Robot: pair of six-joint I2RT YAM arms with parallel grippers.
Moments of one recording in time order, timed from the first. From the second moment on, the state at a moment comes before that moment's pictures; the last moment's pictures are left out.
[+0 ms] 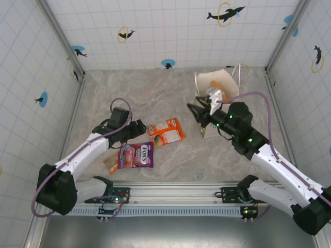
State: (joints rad) left arm -0.41 1.17 0.73 -0.53 0.15 -0.72; right arm 0.70 0.94 0.82 0.01 -0.17 0.07
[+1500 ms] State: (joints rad) left arm -0.03 0.96 0.39 -0.56 0.43 -0.70; right arm 1.12 1.83 0.82 0.30 -0.18 1.04
